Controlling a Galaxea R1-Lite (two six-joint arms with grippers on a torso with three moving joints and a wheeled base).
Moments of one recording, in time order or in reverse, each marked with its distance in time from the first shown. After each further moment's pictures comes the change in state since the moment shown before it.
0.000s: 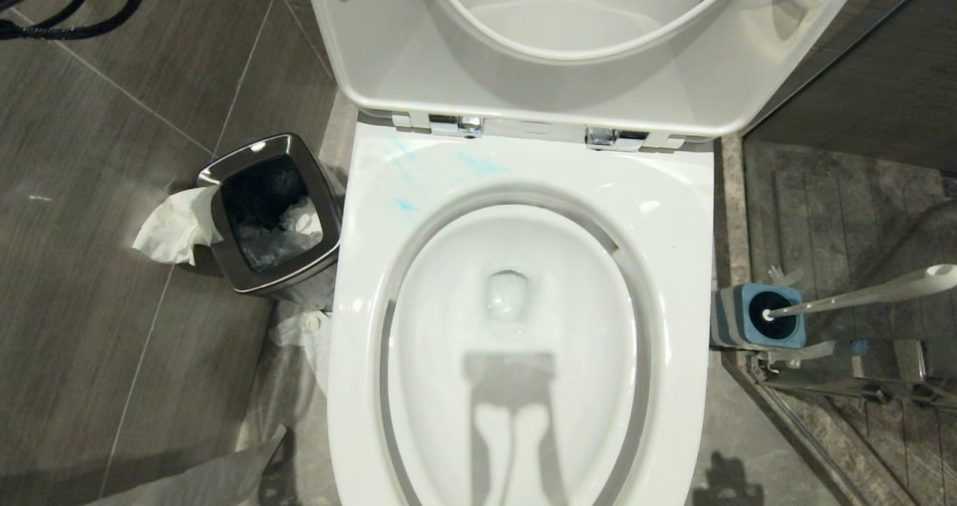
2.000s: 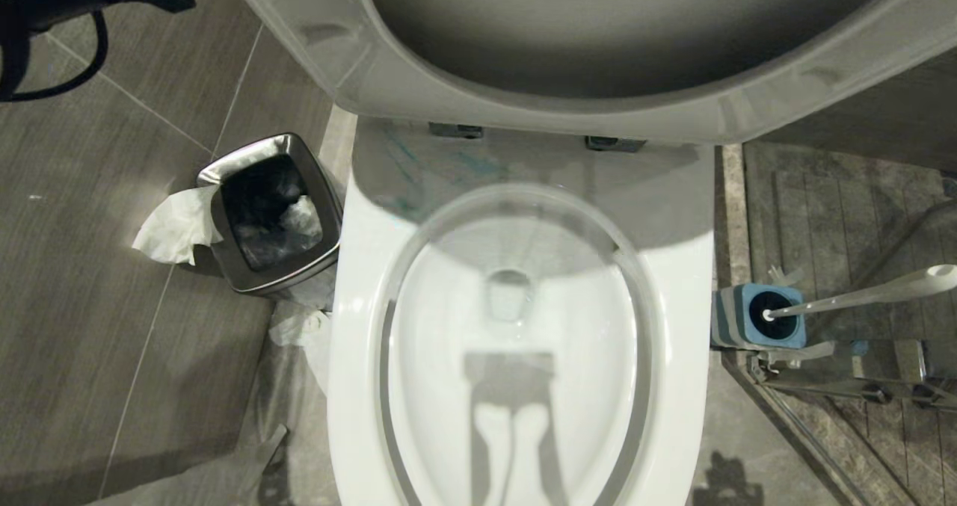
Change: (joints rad) left arm -0.064 -0.193 0.313 0.019 -0.244 -0.180; right arm 0.000 0.000 0.000 0.000 0.000 0.000
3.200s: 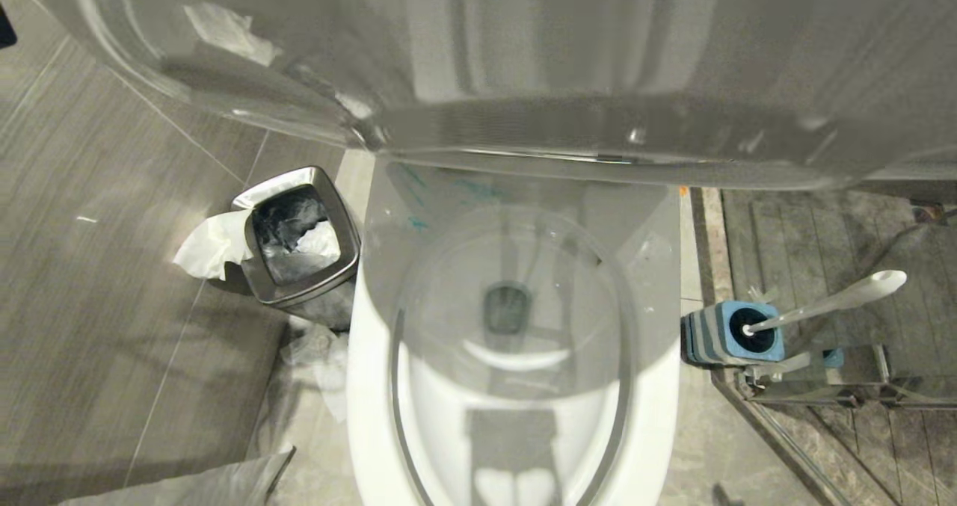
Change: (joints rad) left arm 0.064 -0.315 0.284 0.033 -0.031 -0.023; right arm 0.000 0.000 0.000 0.000 0.000 0.000
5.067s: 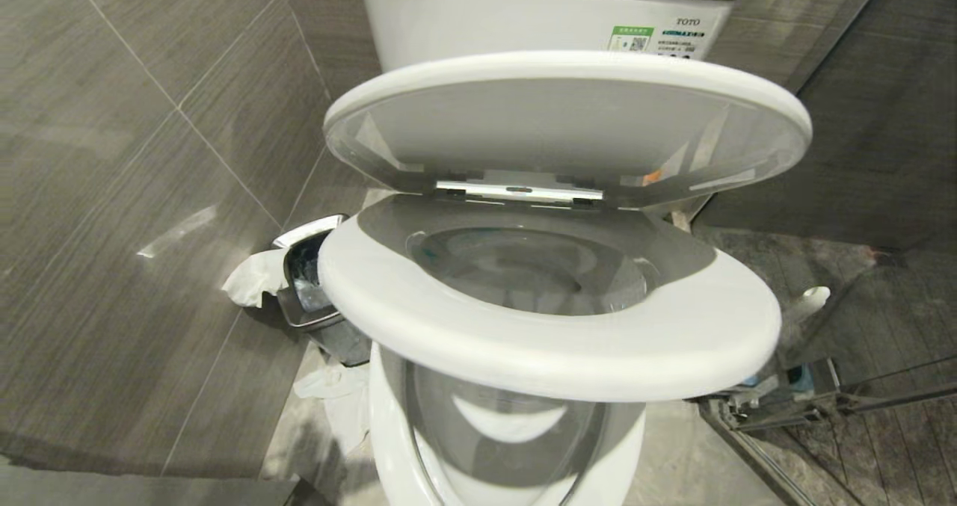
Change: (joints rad) left arm -0.003 -0.203 0.163 0.006 -0.080 -0.019; right arm 0.000 0.000 0.000 0.000 0.000 0.000
